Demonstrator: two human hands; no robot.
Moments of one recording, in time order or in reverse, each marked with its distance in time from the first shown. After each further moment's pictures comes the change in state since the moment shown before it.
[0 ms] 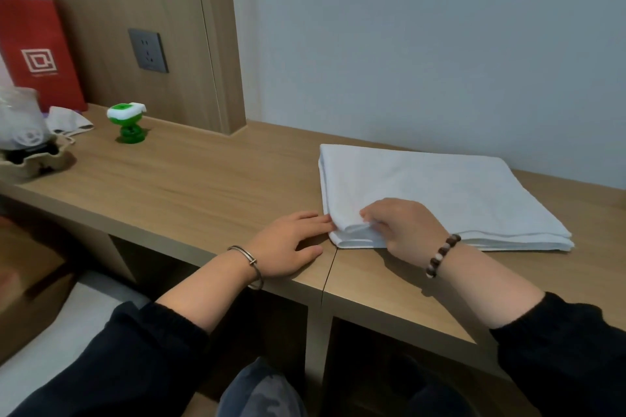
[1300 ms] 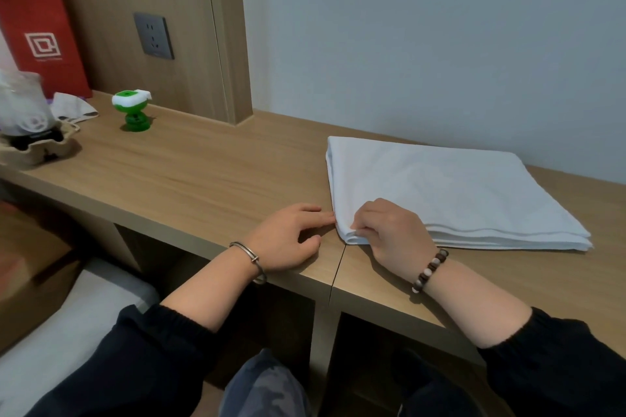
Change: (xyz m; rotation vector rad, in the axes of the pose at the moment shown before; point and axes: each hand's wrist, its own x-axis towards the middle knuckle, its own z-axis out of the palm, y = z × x) left_hand -0.008 -0.007 0.000 -0.085 0.125 -0.031; right_hand -0.003 -0.035 0.016 0.105 0.087 -0.015
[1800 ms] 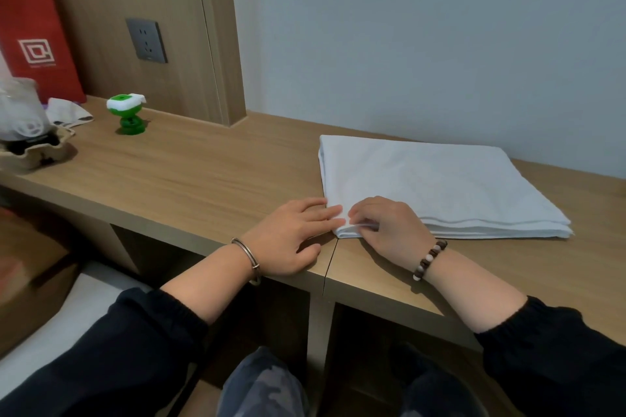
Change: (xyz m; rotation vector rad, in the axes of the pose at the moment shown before) left_hand -0.004 0.006 0.002 0.288 -0.042 0.268; right_hand -0.005 0.007 -0.003 0.100 -0.030 0.081
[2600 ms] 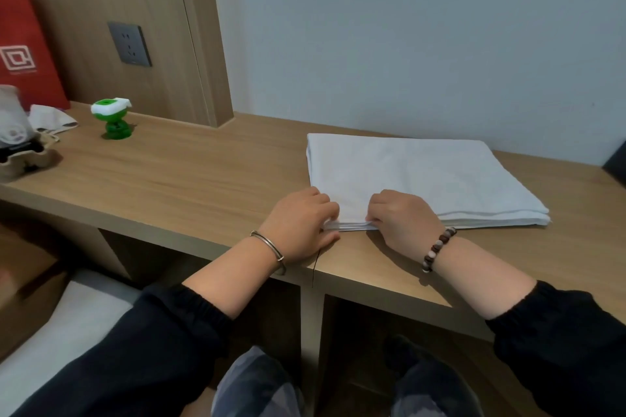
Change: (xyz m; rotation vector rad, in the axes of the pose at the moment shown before) left_hand 0.034 0.033 -0.001 0.139 0.127 -0.101; right_hand -0.017 0.020 -0.019 -0.302 0.051 -0.140
